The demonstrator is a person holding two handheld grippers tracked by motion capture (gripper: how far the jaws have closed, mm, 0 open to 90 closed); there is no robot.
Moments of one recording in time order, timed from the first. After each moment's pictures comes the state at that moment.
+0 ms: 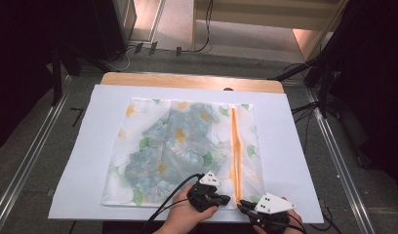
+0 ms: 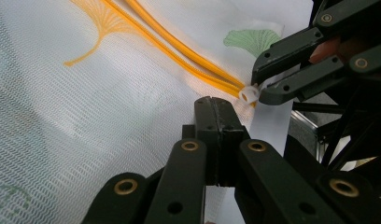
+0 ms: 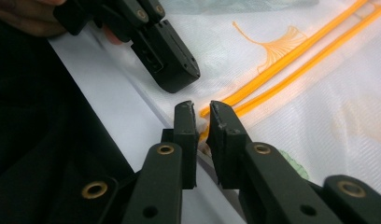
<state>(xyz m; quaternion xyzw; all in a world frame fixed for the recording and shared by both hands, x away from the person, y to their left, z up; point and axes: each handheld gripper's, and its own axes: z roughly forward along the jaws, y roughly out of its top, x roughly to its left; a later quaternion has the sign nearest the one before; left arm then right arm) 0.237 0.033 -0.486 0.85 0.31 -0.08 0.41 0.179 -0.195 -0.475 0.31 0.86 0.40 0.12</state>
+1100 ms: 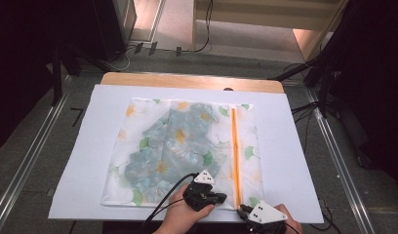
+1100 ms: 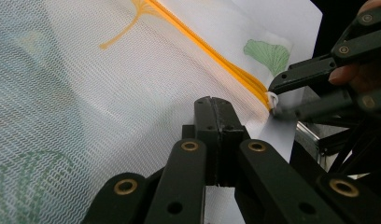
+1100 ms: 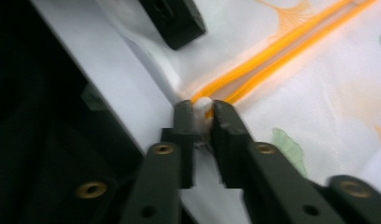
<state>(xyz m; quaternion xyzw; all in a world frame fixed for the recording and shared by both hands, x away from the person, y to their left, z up) 0.237 0.043 -0.486 0.84 0.33 -0.08 0.42 0.160 -0.182 -0.477 0.29 0.88 0.33 0.19</state>
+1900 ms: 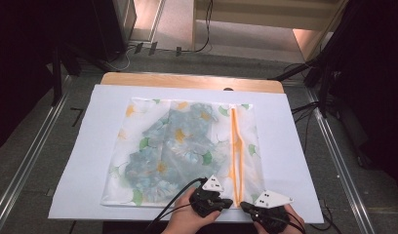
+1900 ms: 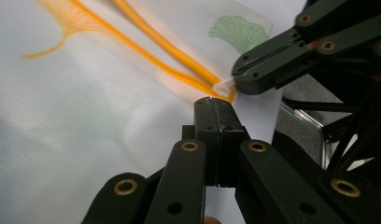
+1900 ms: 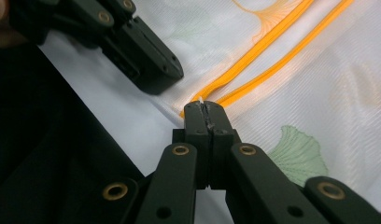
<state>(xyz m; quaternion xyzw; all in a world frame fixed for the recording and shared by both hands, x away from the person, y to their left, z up) 0.222 0.021 -0.484 0.86 0.29 -0.07 0.41 0.182 -0.191 -0.470 0.36 0.86 0.35 0.10</state>
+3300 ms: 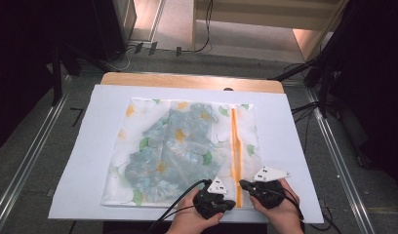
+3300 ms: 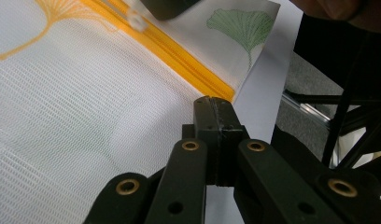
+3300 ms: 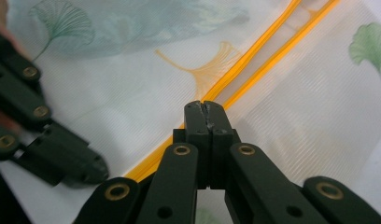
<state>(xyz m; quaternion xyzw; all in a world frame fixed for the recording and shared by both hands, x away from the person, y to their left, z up) 0.221 0.017 -0.484 0.87 0.28 -0.06 0.41 0.238 -0.188 -0.458 0.38 0.85 0.36 0.12</state>
